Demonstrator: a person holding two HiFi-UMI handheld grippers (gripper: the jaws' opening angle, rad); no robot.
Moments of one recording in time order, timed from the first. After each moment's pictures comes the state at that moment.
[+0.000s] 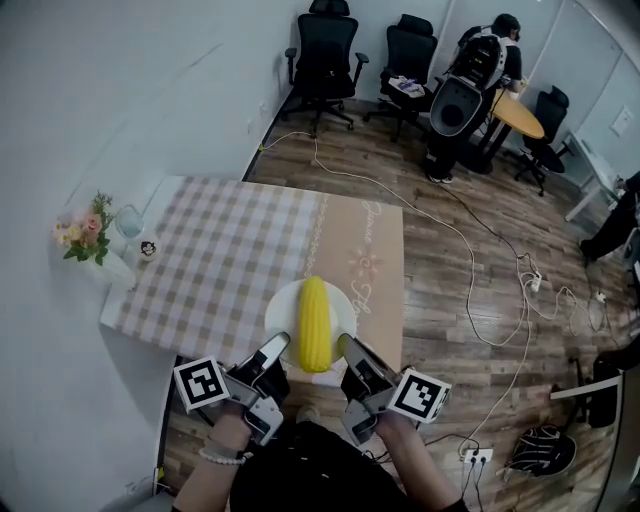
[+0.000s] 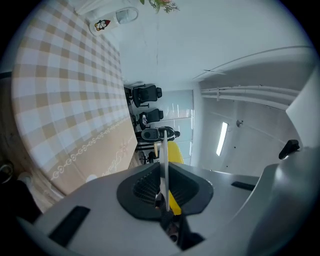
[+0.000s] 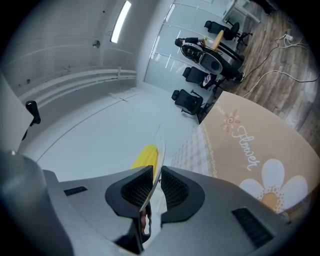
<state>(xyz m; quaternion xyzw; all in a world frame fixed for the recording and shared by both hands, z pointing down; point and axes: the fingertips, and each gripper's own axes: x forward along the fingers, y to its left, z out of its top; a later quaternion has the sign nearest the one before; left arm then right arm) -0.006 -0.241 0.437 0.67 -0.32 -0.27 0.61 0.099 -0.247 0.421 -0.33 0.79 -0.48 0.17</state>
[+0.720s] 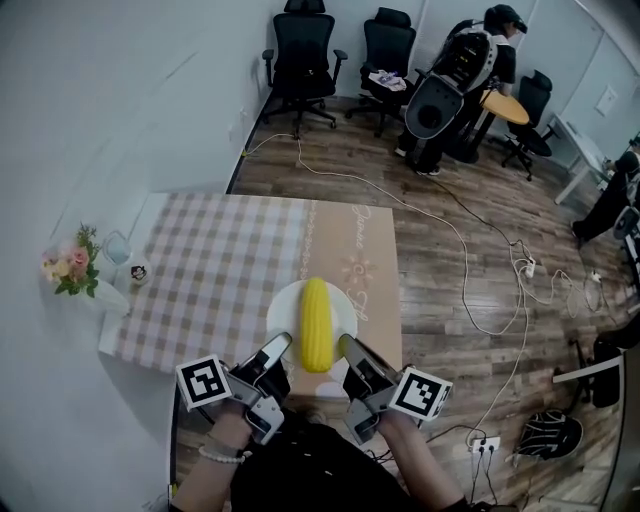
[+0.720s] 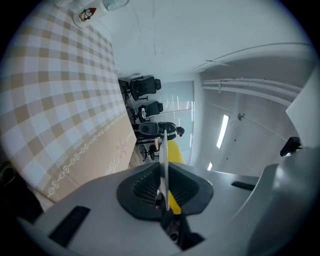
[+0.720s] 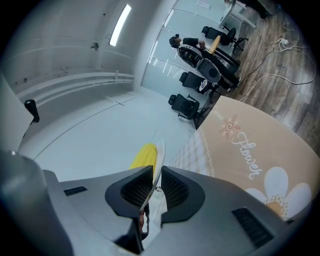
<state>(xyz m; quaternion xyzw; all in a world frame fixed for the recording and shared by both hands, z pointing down) -0.002 -0.284 0.433 0.69 -0.29 -0.22 0.62 0.103 -0.281 0.421 -0.36 0.78 -0.48 0.18</state>
